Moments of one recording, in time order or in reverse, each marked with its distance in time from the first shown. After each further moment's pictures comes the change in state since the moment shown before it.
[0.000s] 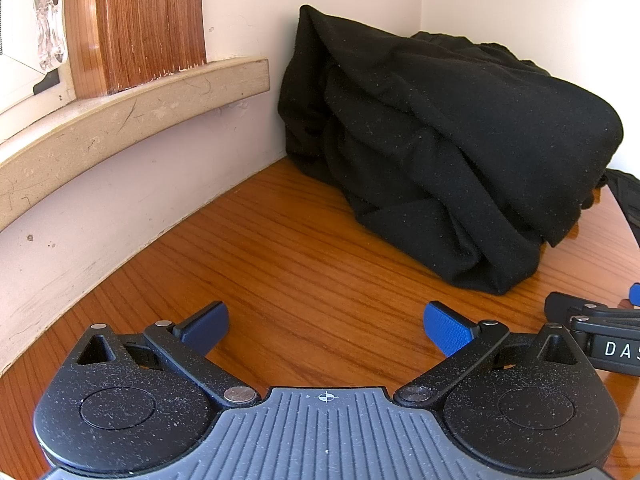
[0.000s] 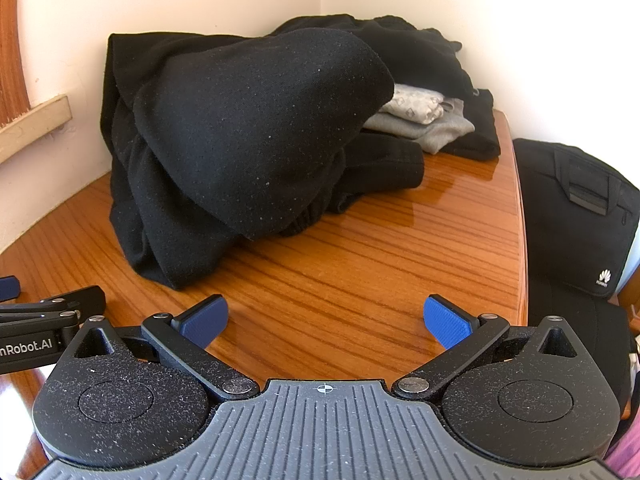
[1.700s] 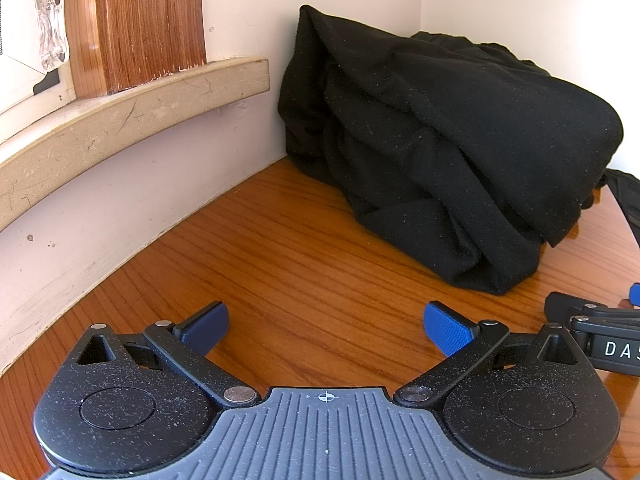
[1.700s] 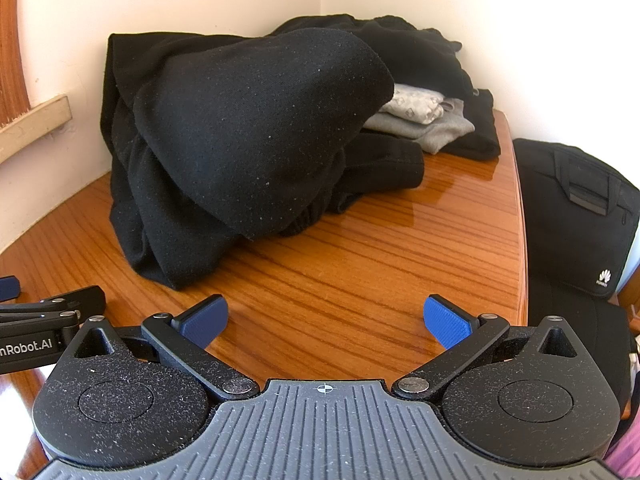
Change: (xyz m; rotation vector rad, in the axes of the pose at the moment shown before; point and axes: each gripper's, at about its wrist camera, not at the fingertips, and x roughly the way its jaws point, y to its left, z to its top) left arm 0.003 0.000 0.000 0.000 0.000 -0.001; right arm -0.001 0.000 0.000 0.001 0.000 0.001
